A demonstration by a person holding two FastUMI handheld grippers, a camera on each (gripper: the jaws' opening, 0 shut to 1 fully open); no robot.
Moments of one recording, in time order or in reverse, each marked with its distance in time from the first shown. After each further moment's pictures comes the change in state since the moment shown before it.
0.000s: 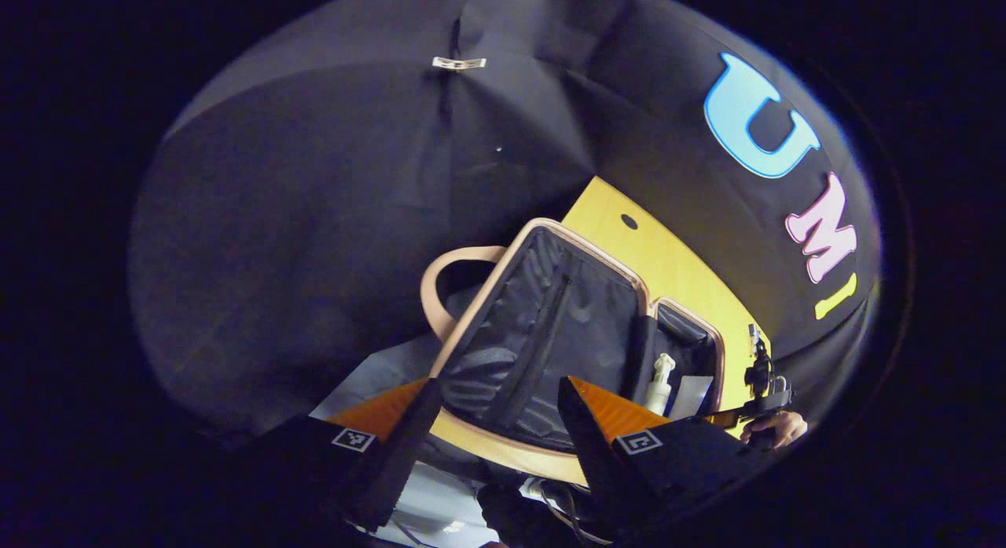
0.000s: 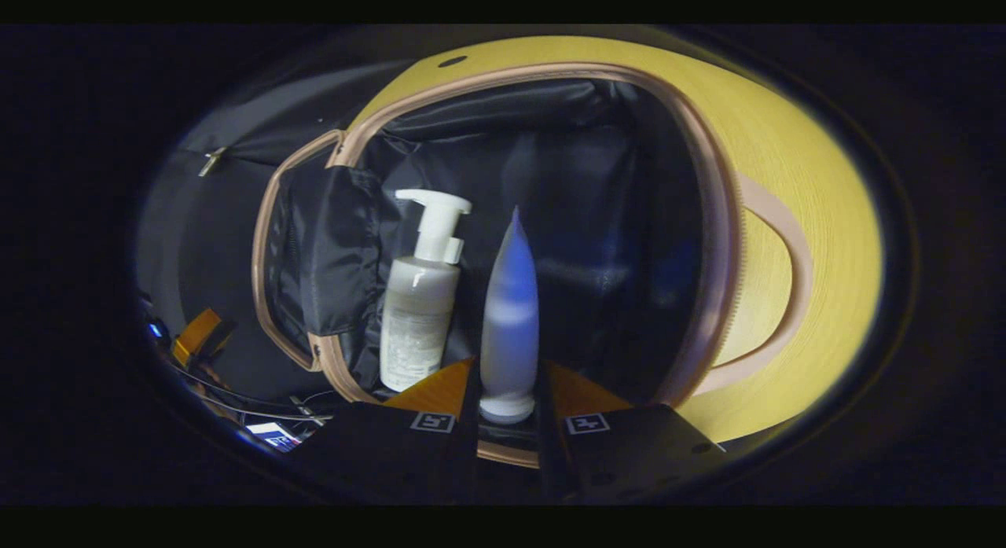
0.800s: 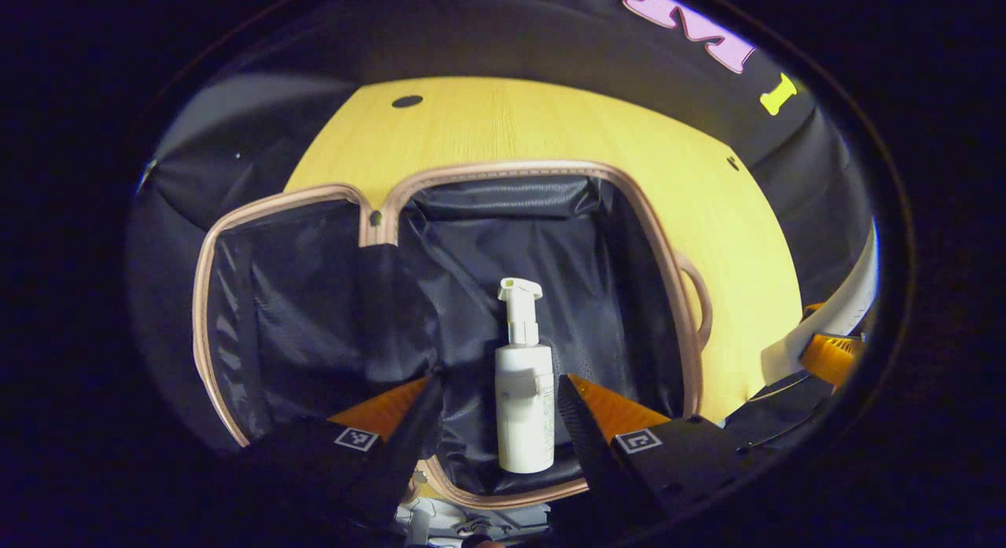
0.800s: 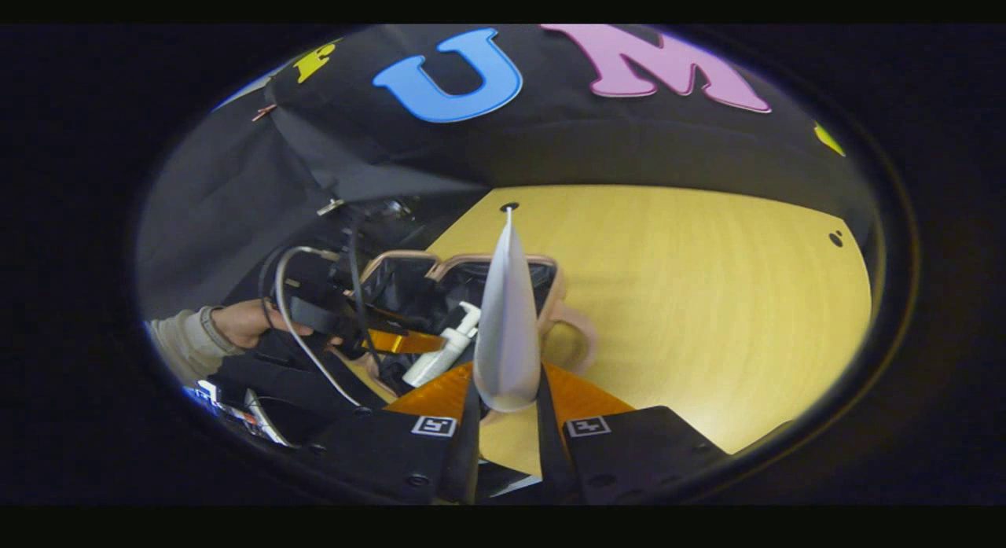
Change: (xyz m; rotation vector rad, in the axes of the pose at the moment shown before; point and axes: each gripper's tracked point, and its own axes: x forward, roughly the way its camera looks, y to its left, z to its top) left arm 0.112 -0.261 -0.122 0.640 0.311 -0.169; right arm -0.172 -0.021 0.028 -0.265 -0.586 0.207
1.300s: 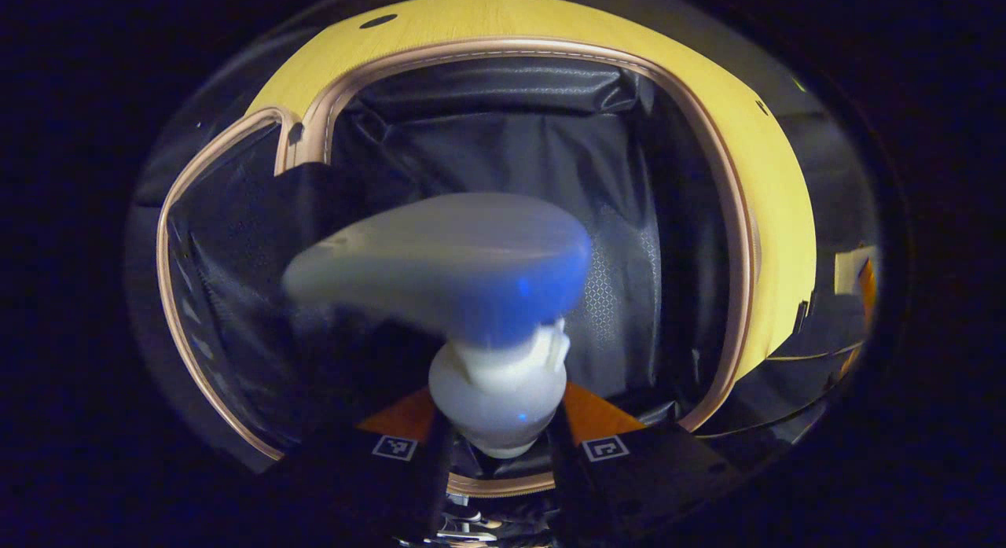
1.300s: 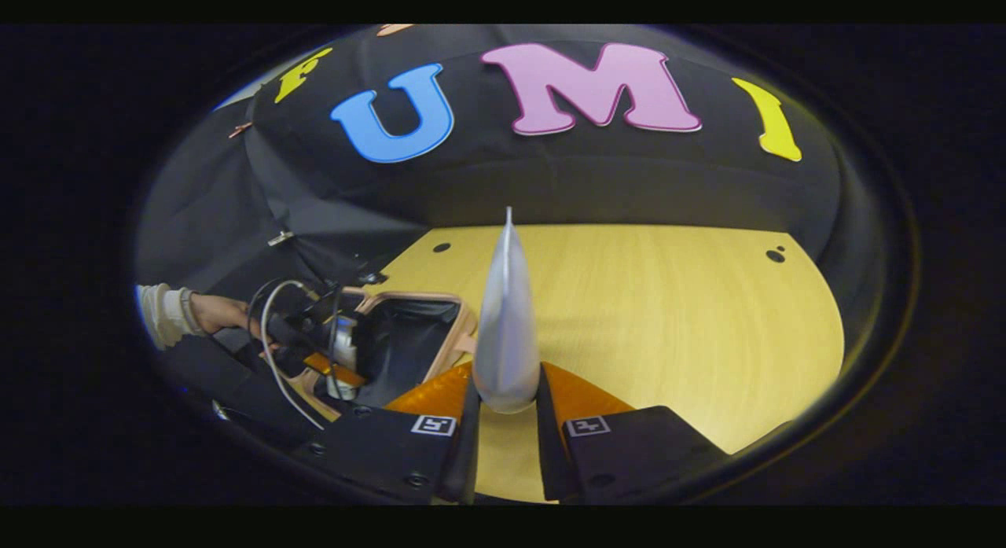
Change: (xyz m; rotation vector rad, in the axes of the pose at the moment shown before) left arm 0.056 -0.010 -0.053 -0.010 0.487 0.039; right arm -0.054 -0.085 0.022 0.003 -0.231 -0.184
